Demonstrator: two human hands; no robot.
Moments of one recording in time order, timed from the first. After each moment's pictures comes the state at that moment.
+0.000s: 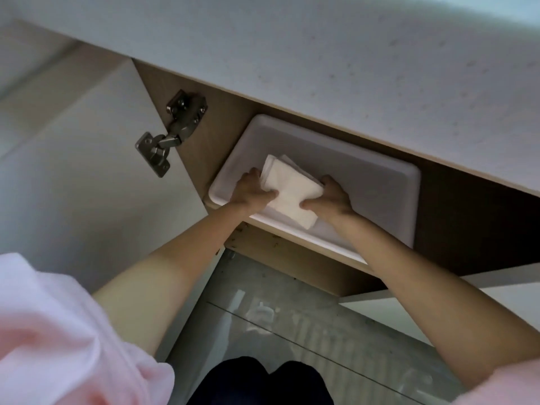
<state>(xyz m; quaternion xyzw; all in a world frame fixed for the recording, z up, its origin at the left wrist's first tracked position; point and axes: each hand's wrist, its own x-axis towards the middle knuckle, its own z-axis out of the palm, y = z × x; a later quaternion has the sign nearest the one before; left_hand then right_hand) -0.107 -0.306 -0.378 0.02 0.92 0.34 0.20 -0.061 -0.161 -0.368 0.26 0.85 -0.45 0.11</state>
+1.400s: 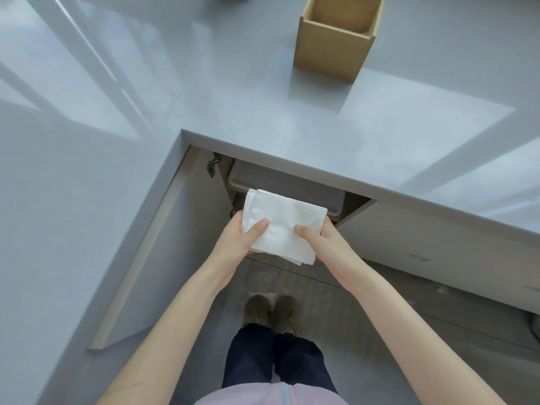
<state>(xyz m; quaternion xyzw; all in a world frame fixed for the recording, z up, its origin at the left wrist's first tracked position) 0.117 -0.388 -0.087 -0.08 0.67 0.65 0.35 0.161 -0.227 -0.071 0.29 0.68 -0.63 0.22</state>
